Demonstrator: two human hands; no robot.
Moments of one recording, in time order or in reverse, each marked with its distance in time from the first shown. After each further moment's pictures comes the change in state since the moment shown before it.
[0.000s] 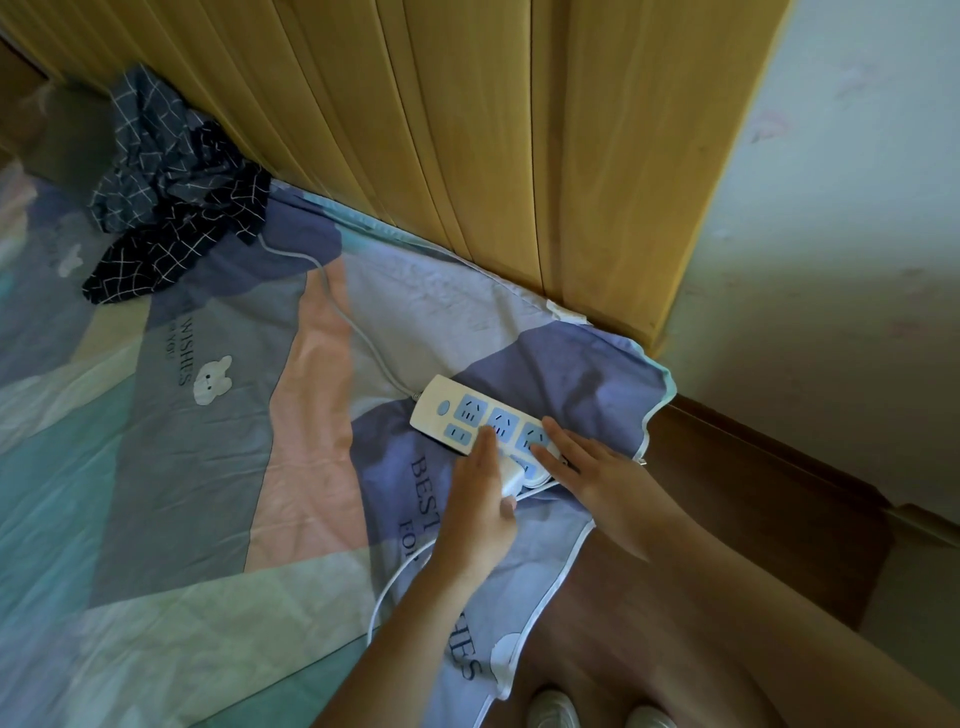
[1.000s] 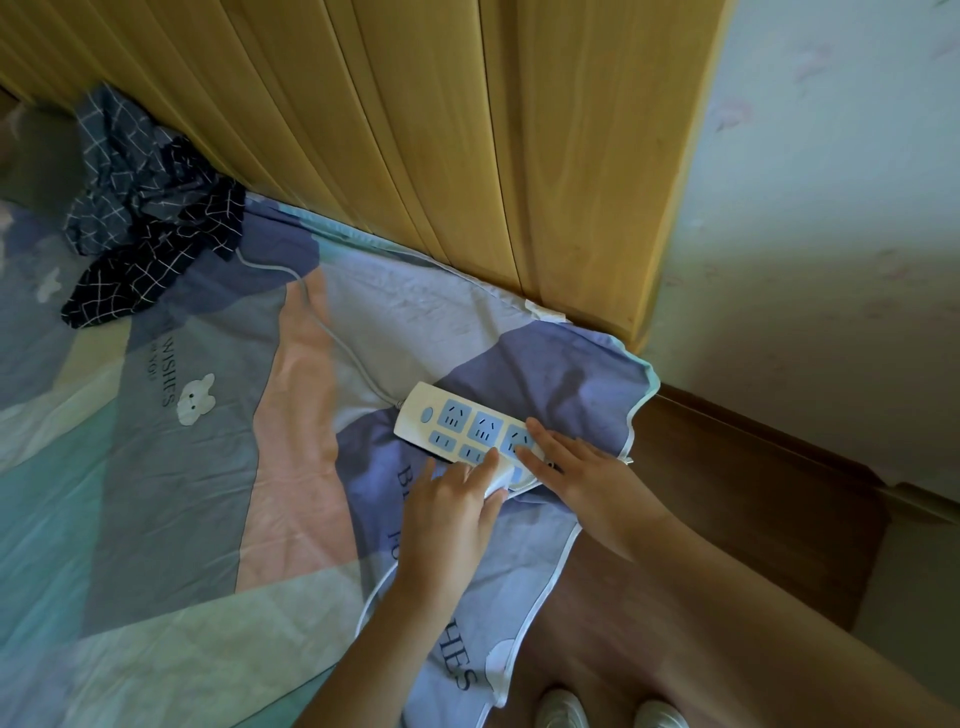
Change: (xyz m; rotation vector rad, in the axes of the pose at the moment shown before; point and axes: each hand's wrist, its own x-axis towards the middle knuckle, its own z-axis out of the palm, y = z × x) left_hand -0.004 -0.011 -0.013 0.435 0.338 0.351; right_hand 0.001 -0.004 -0.003 -0.008 -0.021 0.032
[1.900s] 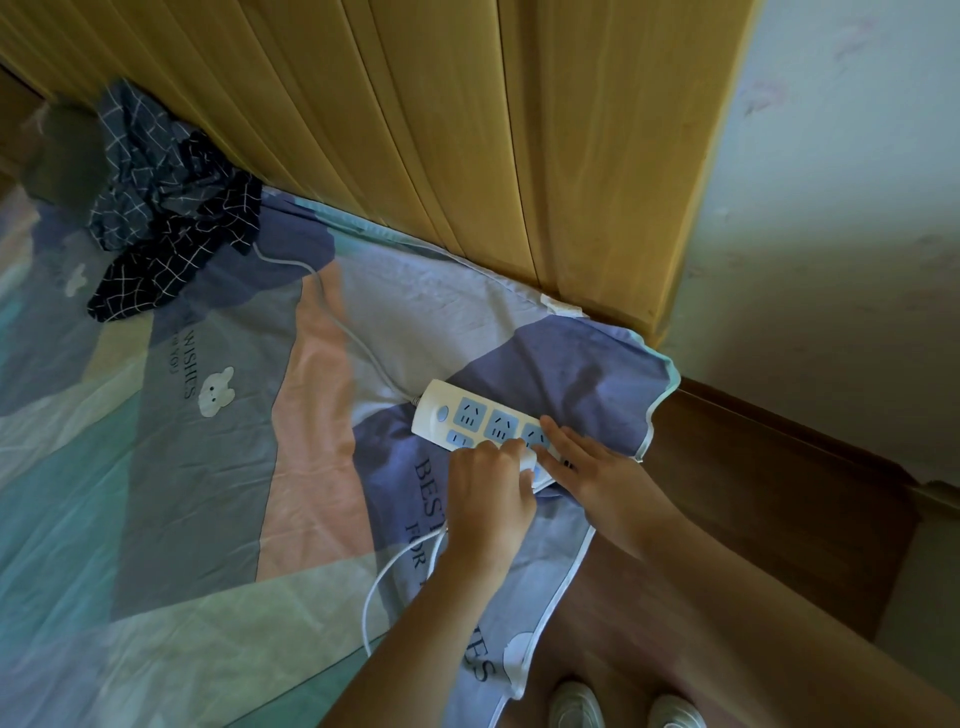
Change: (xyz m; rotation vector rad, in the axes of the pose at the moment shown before) left_hand 0.029 0.027 0.000 -0.062 -0.206 -0.230; right_hand 0.003 -0.008 -0.001 0.066 -0.108 0.103
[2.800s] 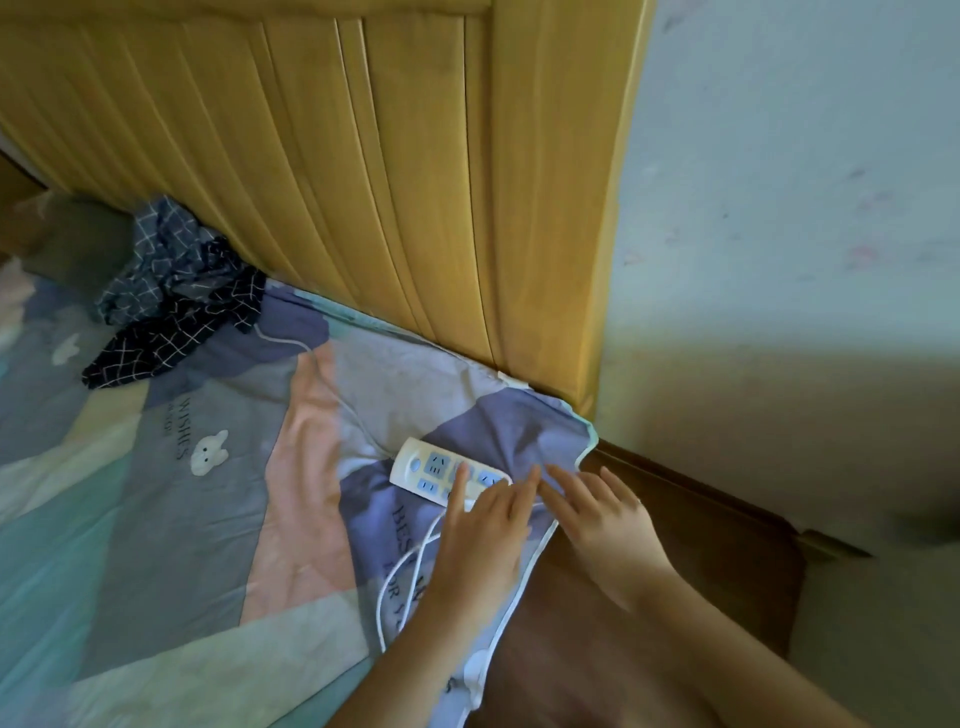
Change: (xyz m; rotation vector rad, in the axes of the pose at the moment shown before) left_hand -0.049 0.033 -0.061 0.216 0.230 0.473; right_hand -0.045 -0.042 -0.138 -0.276 0.357 0.036
